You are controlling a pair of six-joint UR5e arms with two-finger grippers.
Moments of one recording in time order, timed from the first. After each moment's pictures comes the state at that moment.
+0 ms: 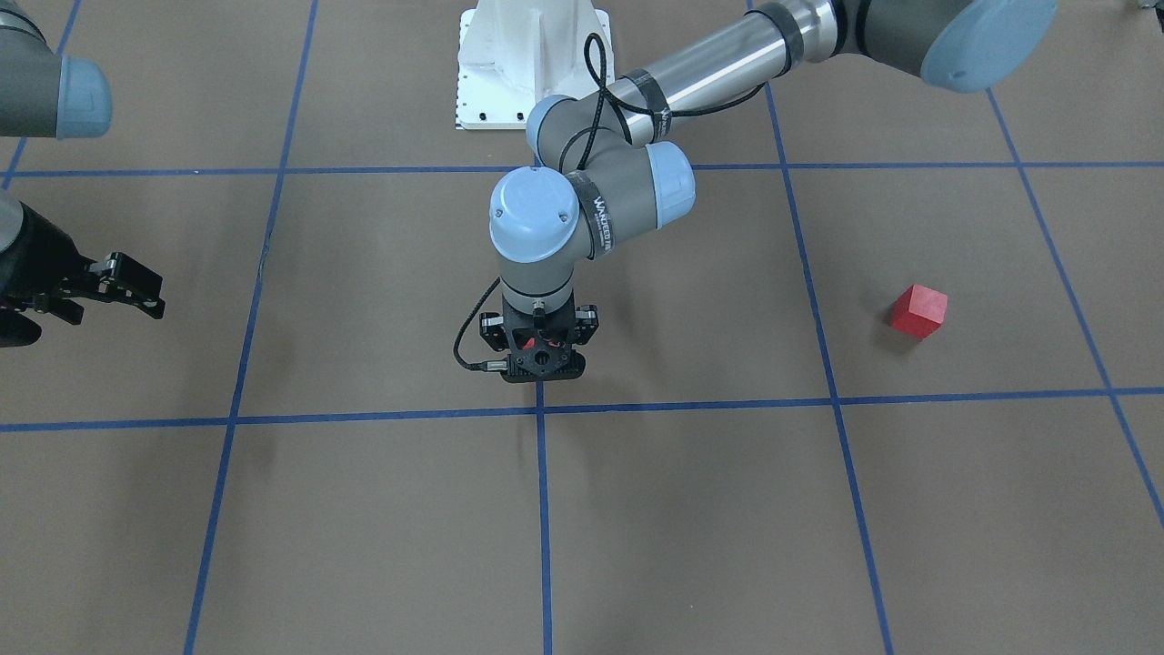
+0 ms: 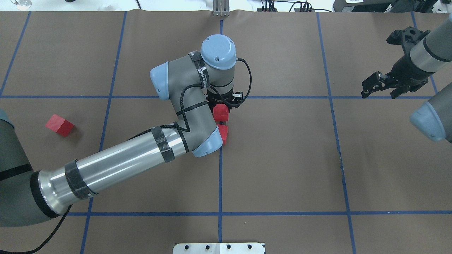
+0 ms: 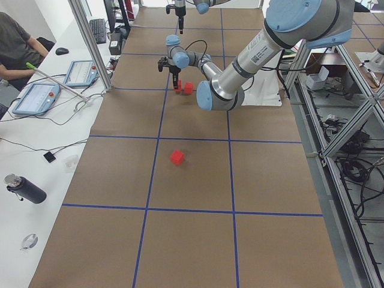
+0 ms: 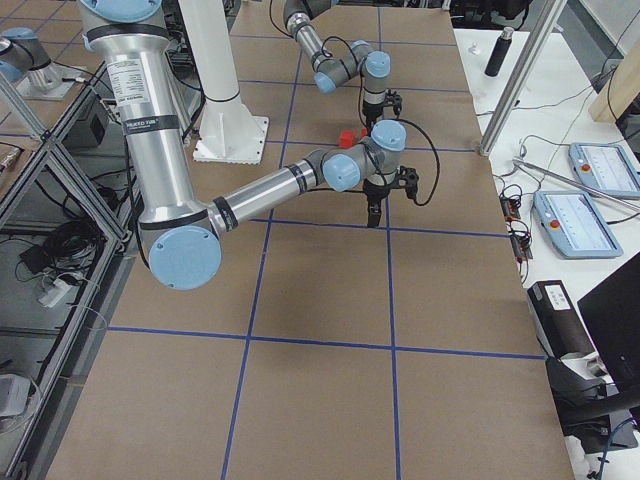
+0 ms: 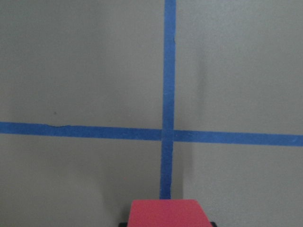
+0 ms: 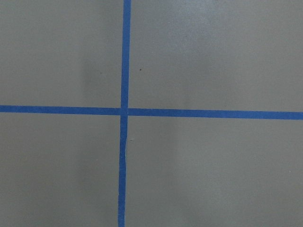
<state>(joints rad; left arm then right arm) -0.59 -2.63 -1.10 -1.71 -1.96 -1.18 1.07 -1.37 1.81 -1.53 2.29 0.67</state>
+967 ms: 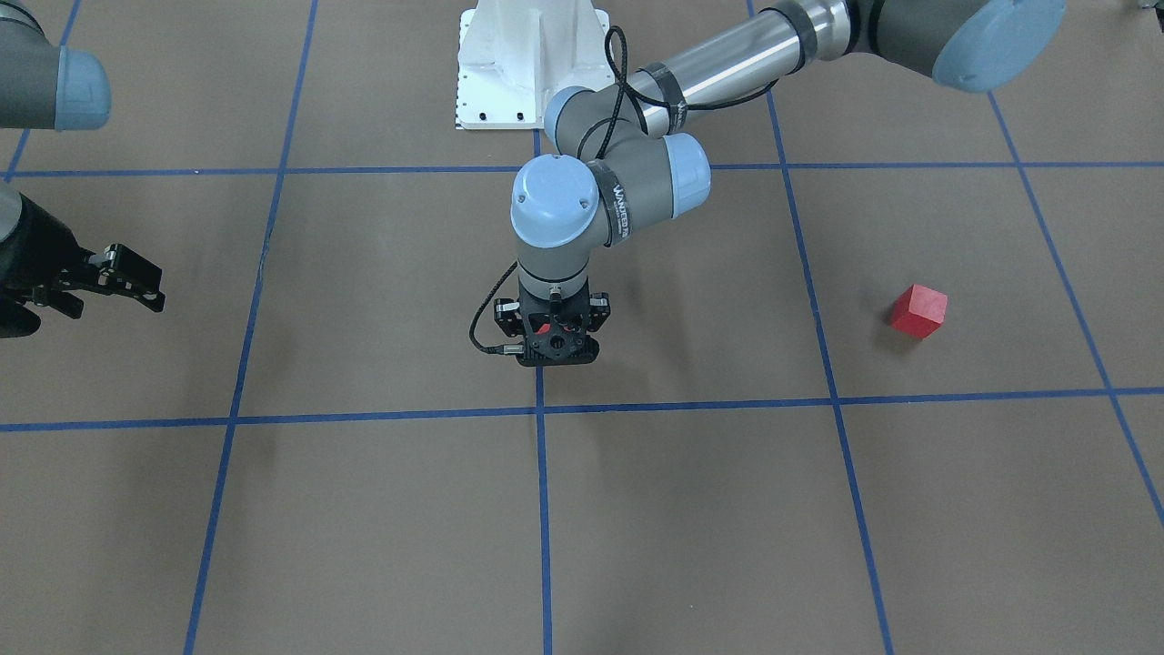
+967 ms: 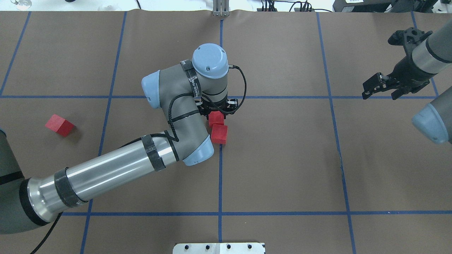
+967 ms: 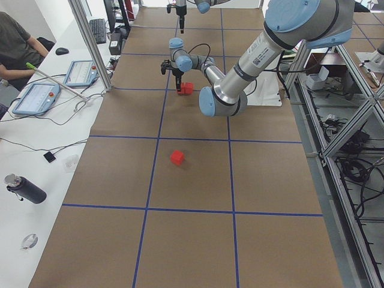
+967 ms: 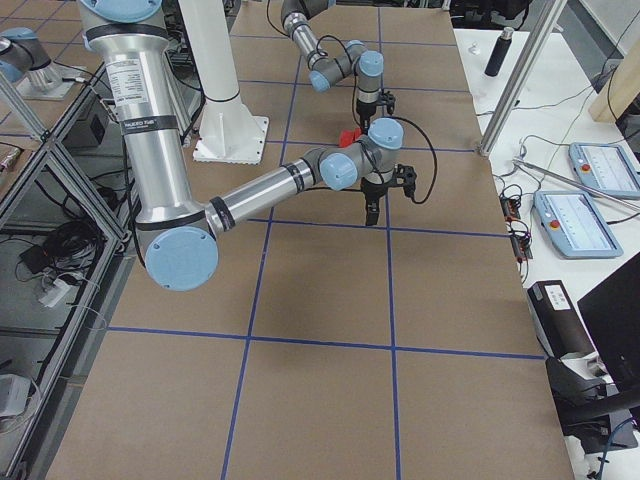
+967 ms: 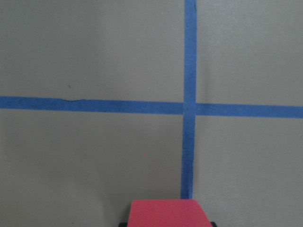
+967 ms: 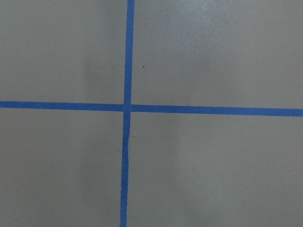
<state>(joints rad) -0.58 -2.56 -1.18 -1.70 -1.96 -1.18 1.07 -1.38 1.83 -1.53 2.29 0.67</state>
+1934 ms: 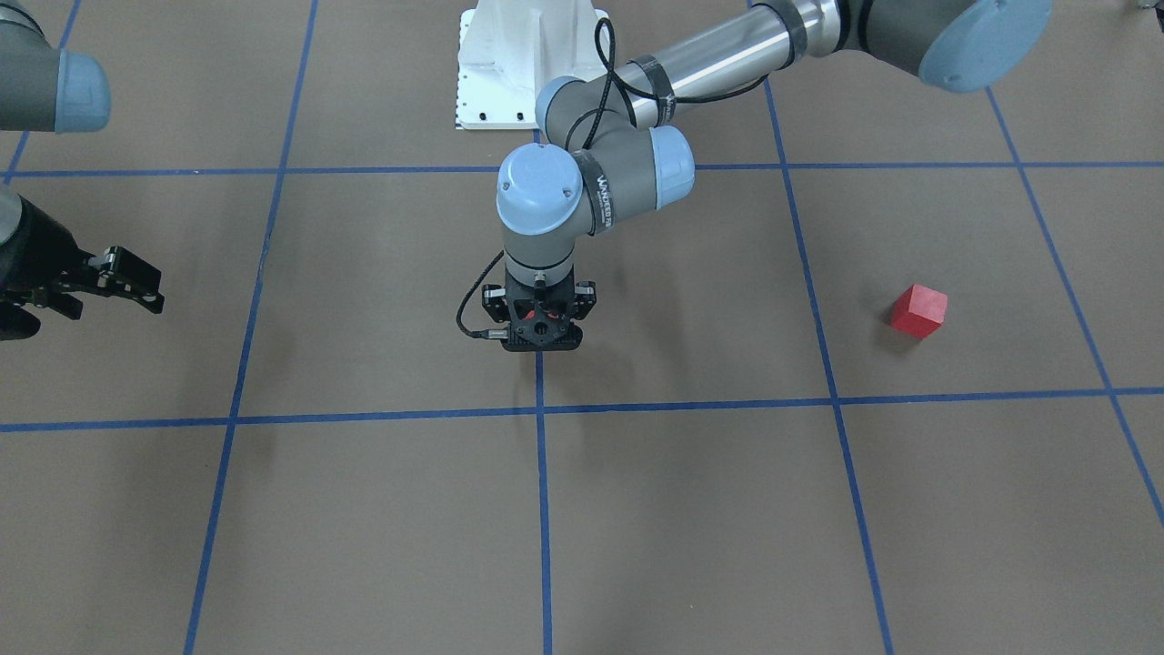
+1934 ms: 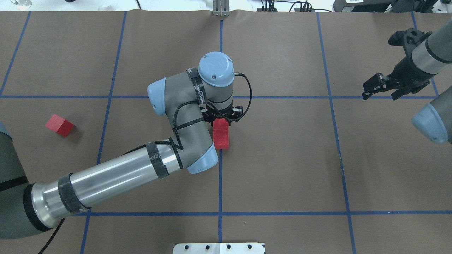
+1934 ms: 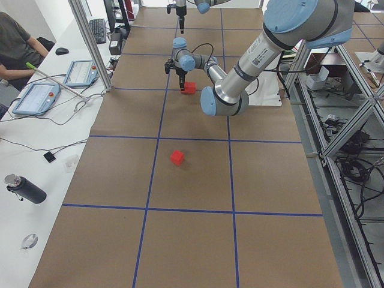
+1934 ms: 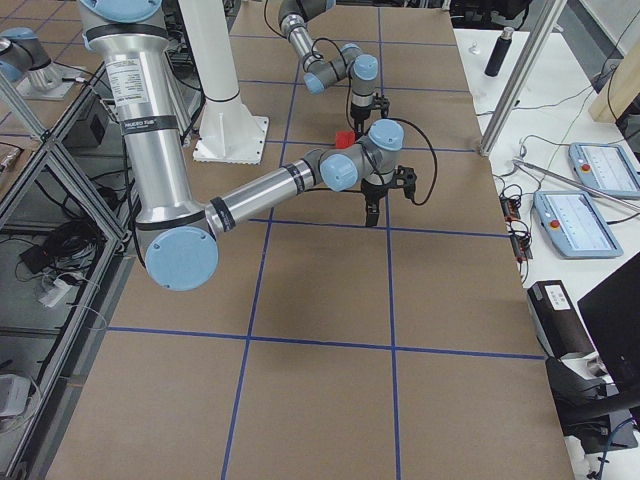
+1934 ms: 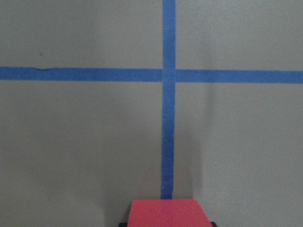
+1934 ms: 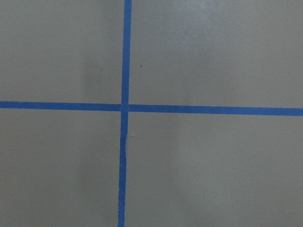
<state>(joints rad) -0.55 -2.57 -1.18 -1.71 -1.96 -1.19 1.07 -1.38 1.82 -1.53 2.29 0.67</state>
